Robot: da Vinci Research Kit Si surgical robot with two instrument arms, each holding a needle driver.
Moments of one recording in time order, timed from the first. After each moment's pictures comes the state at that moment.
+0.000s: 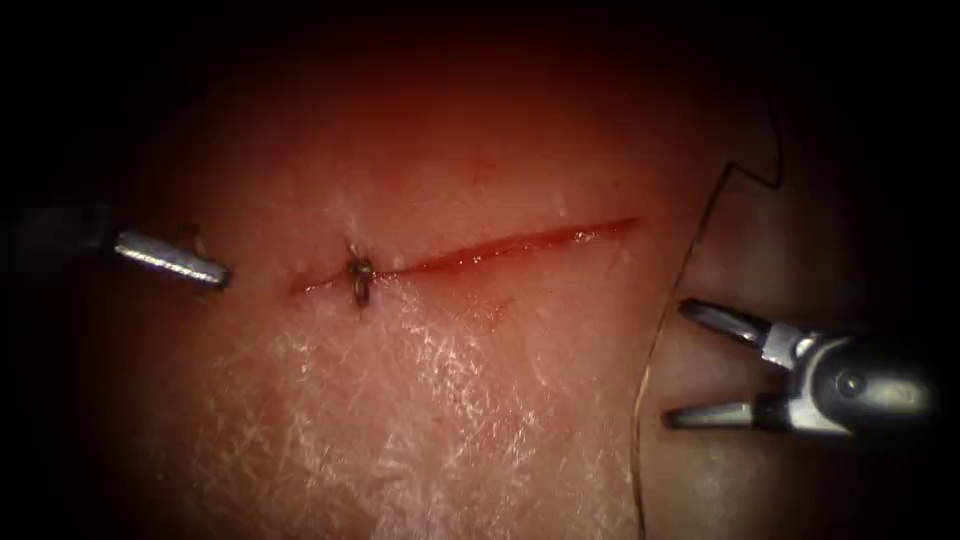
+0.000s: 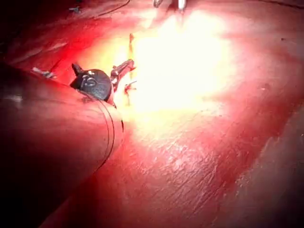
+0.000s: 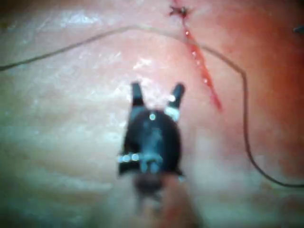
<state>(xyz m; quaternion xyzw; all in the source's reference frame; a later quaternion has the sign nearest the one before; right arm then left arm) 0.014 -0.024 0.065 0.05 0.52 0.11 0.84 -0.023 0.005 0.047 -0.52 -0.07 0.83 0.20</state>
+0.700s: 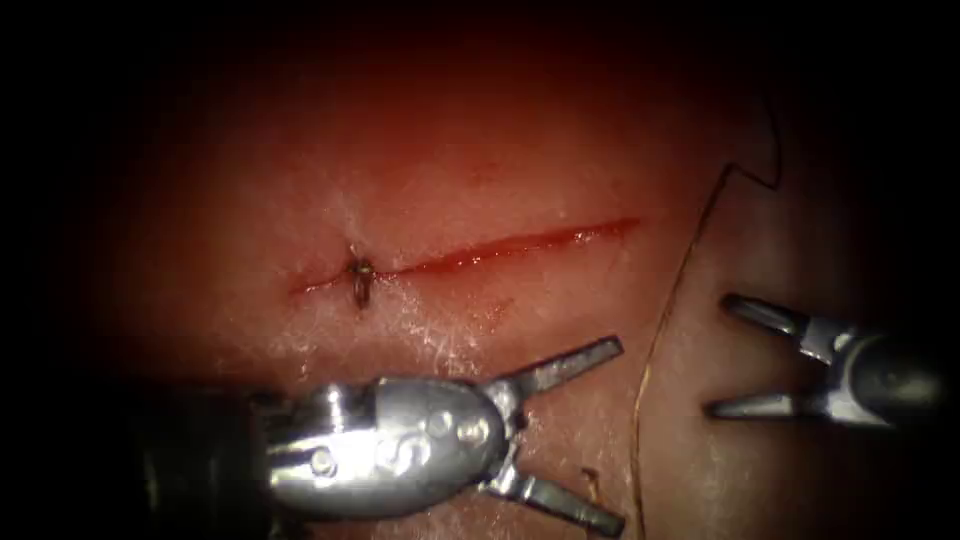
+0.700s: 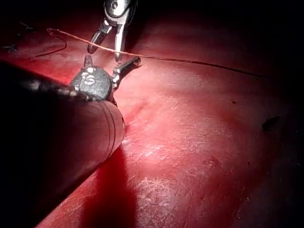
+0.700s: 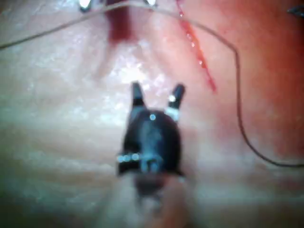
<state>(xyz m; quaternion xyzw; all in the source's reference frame) 0.013 -0.024 0.066 0.04 0.51 0.12 0.85 -0.039 -0.001 0.049 -0.56 -0.20 0.77 0.22</state>
